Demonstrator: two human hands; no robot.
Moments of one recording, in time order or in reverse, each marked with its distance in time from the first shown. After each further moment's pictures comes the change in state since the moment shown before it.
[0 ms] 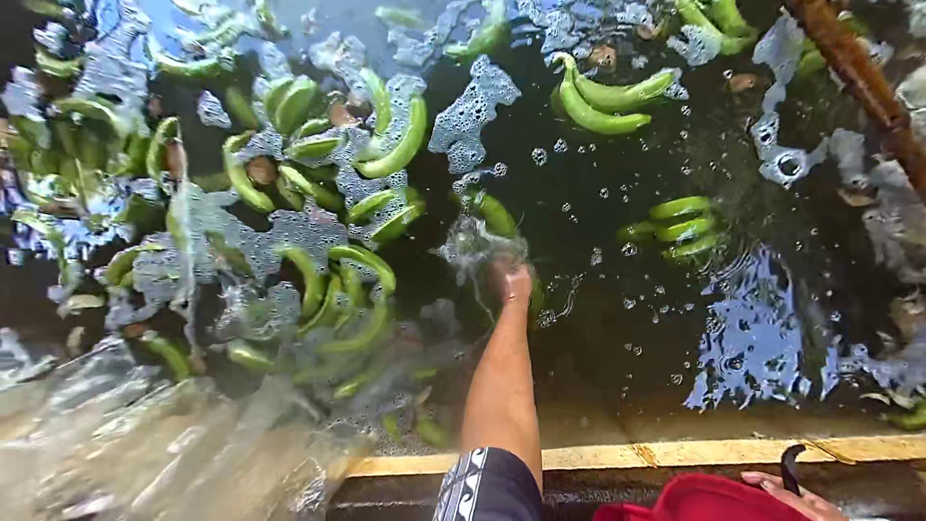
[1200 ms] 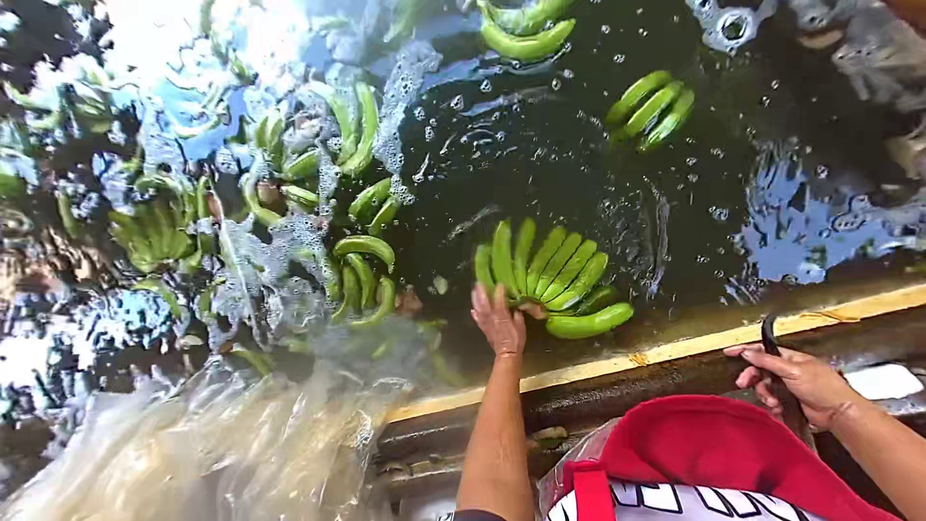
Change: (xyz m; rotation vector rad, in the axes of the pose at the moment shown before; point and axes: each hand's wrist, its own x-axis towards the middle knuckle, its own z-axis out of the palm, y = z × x) left_hand -0.152 -0.113 -0.032 0.602 0.030 0.394; right_hand -0.001 0.007 -0.002 0.120 -0.049 -0.010
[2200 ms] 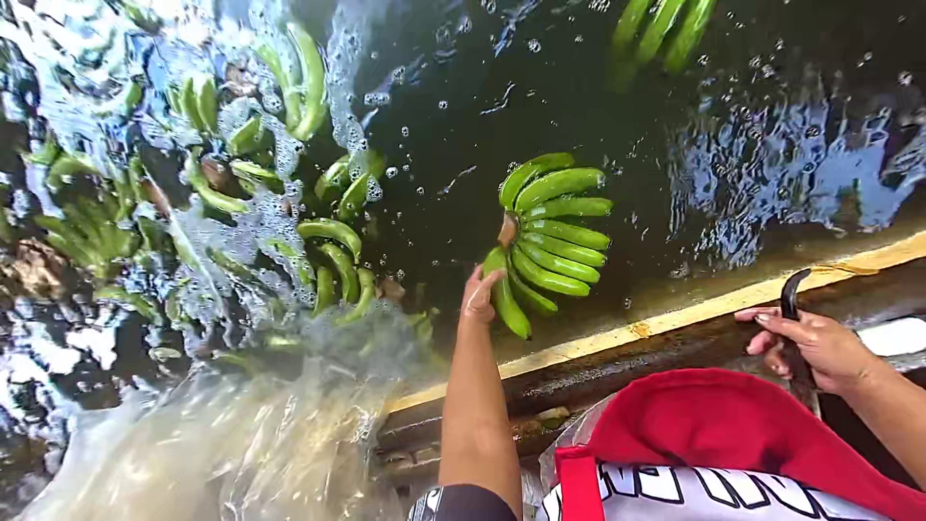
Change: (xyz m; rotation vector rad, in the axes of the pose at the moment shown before) left_hand 0.047 -0.004 -0.016 -0.938 -0.378 -0.518; right_hand 0.004 -0.001 -0.003 0.045 0.047 -0.022
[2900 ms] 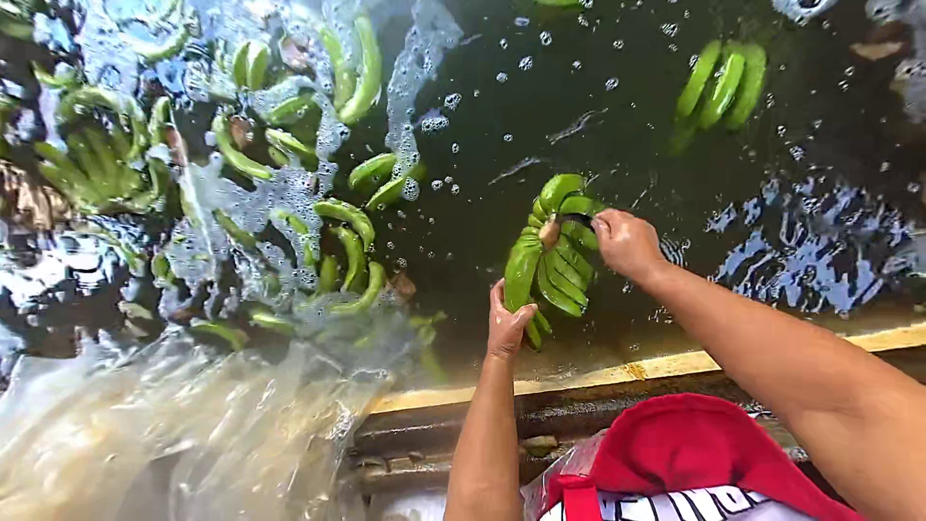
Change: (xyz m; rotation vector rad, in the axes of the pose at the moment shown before) left_hand -0.040 -0.012 0.025 -0.124 0.025 0.226; right_hand 0.047 -0.166 0.218 -1.032 -0.075 -0.704
